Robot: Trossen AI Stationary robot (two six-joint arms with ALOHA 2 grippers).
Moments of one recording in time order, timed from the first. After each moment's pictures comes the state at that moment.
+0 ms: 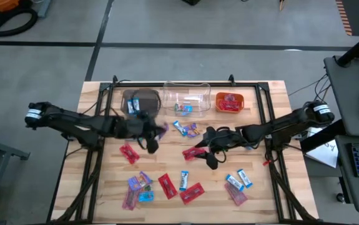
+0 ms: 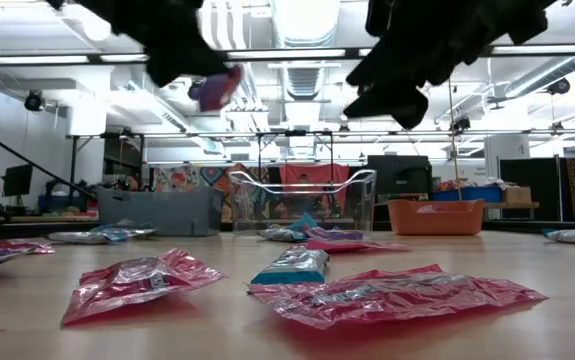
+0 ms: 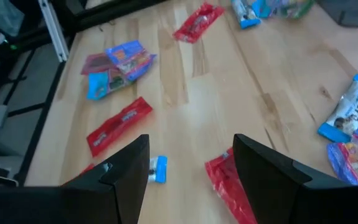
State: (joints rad) left arm -0.08 1.17 0.80 -0.12 -0.32 -0.26; right arm 0.18 1.41 0.76 0.12 0.03 0.39
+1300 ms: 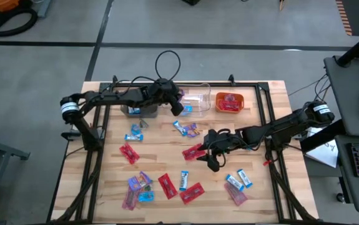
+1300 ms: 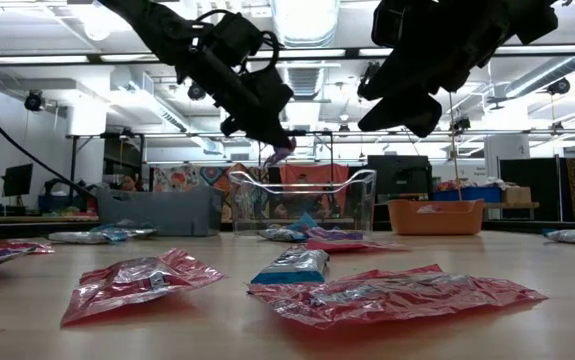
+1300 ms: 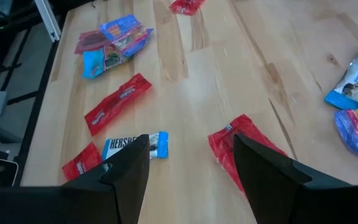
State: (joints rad) left arm 0.40 1.67 1.13 -0.03 -0.14 -0.03; right arm 0.21 1.42 0.76 0.05 0.03 0.45
